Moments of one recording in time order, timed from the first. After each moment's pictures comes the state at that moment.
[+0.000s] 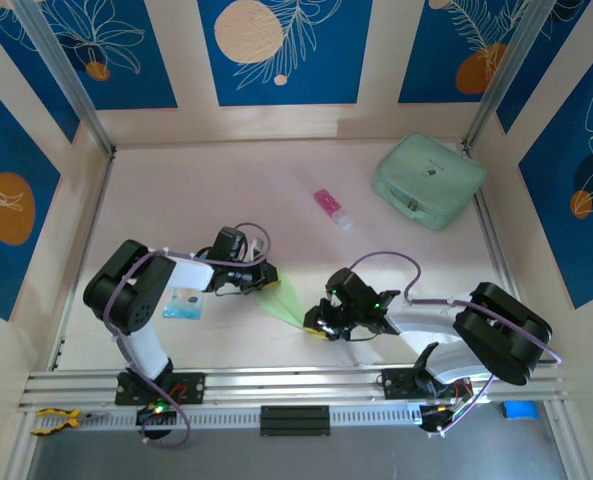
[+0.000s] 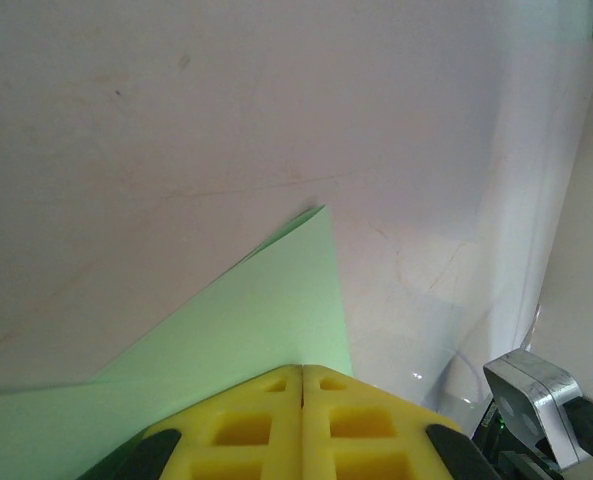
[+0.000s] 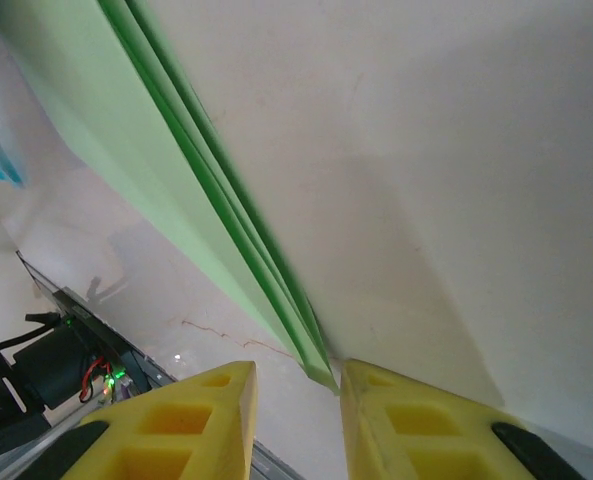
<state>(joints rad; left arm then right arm) -0.50 1.76 0.66 0.23 0.64 -0.87 0.86 1.36 0.40 0.04 -0.44 1.27</state>
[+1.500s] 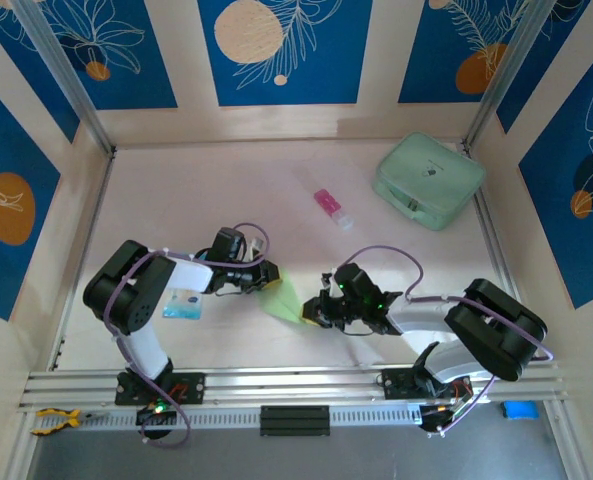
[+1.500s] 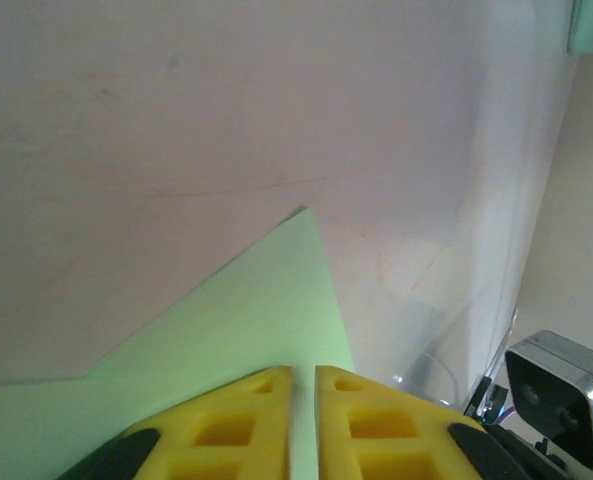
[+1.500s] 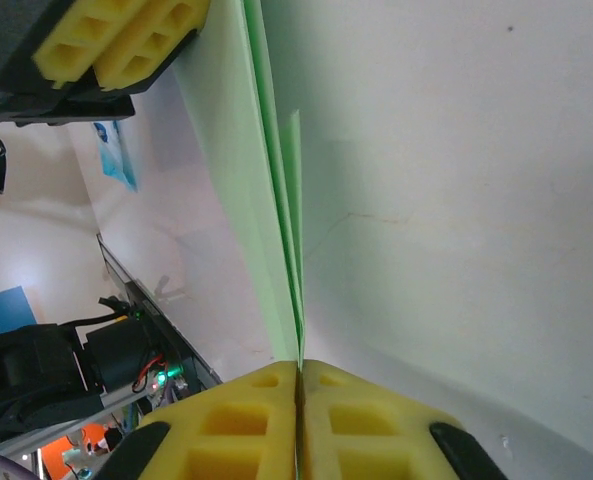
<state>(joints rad) -0.50 1.75 0.64 0.29 0.66 -0.92 0.80 1.39 0.34 0.32 -0.49 1.20</state>
